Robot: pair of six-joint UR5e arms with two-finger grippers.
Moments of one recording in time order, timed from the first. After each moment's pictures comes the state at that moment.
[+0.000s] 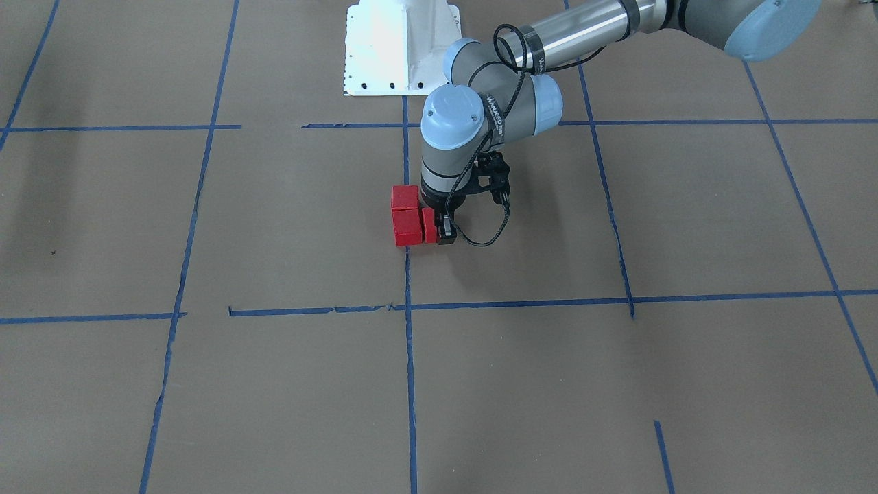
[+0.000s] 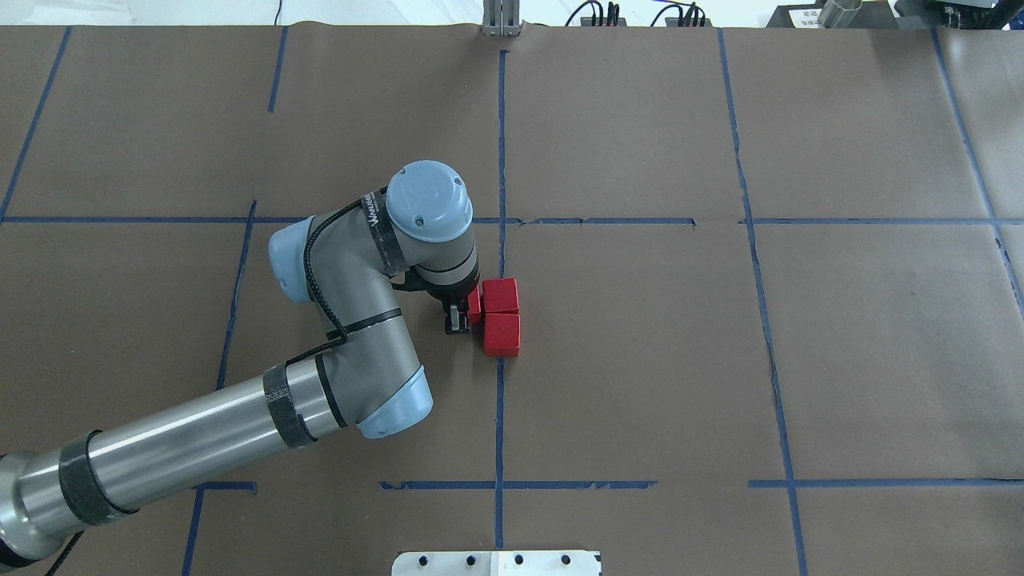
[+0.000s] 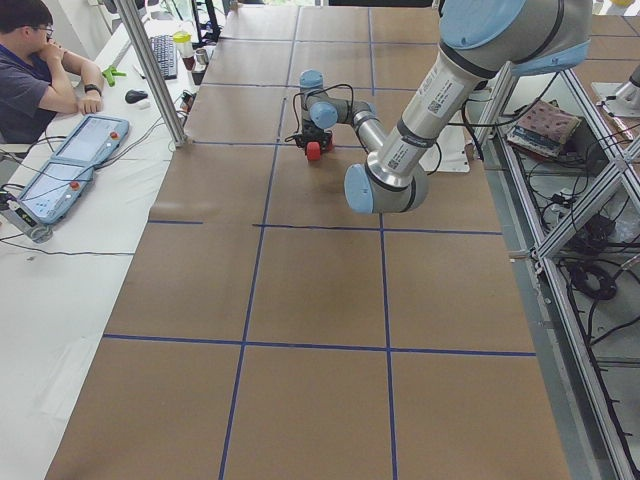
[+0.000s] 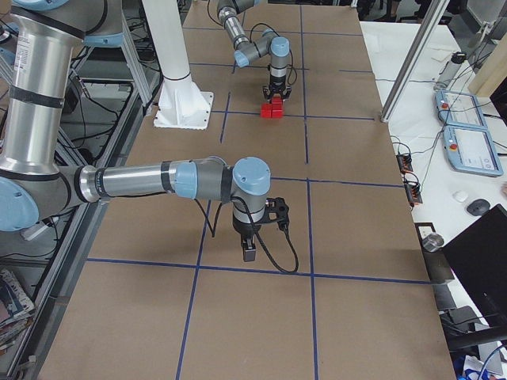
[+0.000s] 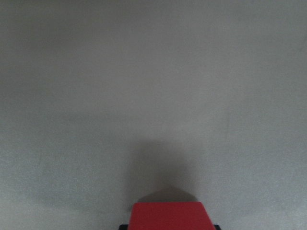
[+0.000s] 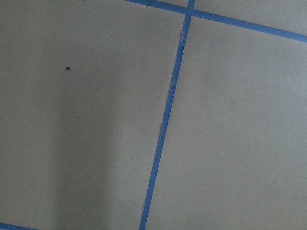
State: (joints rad) left arm -0.52 -2.39 -1.39 -1.68 -1.93 -2.86; right arm 1.54 -1.83 1.96 -1.75 2.28 -0.21
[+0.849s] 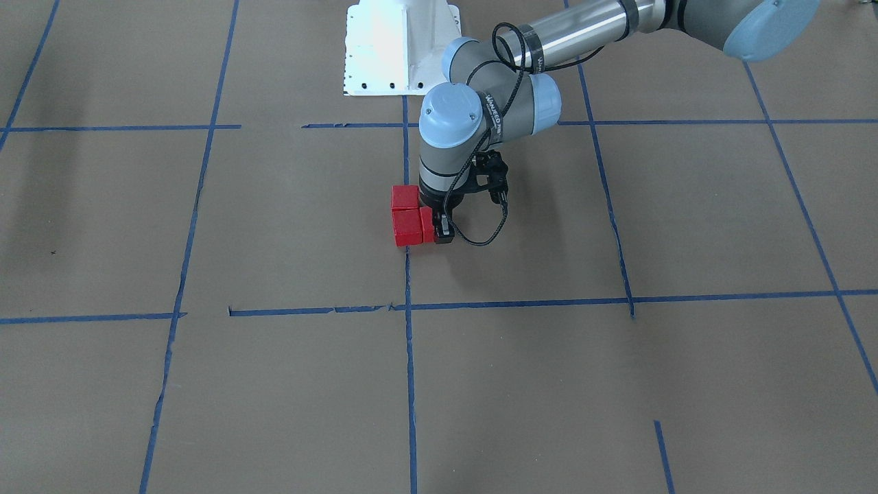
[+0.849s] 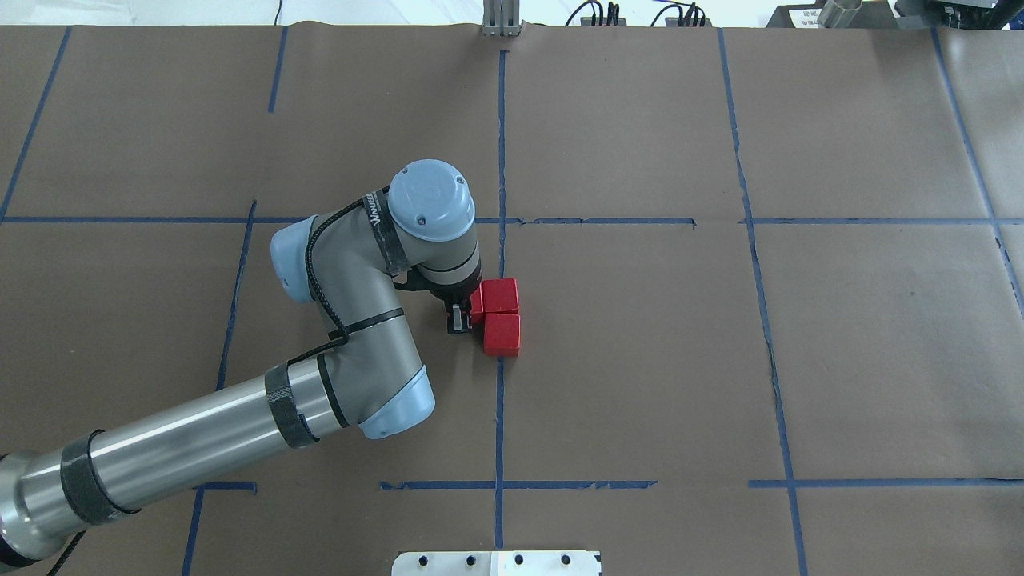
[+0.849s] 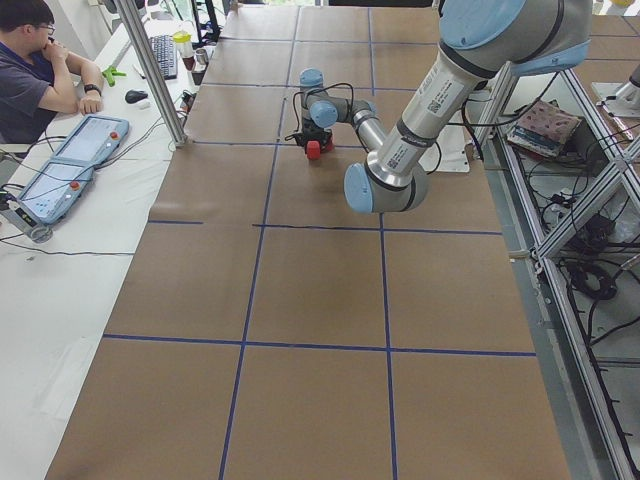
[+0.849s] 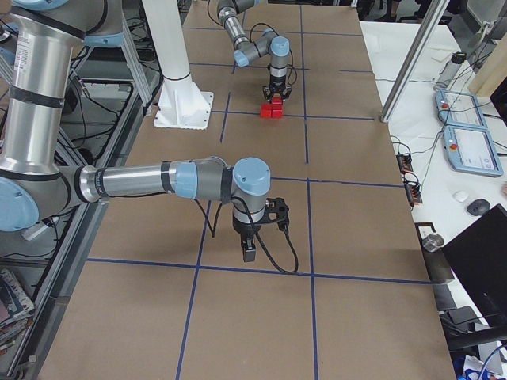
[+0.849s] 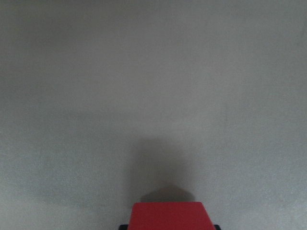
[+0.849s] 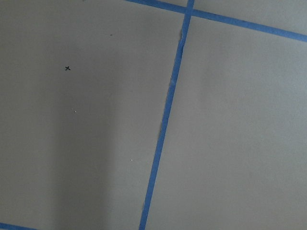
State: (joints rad) left arm -0.52 -2.40 -1.39 -1.68 -1.93 -2.86; right arm 1.54 -1.83 1.96 -1.75 2.28 -0.21
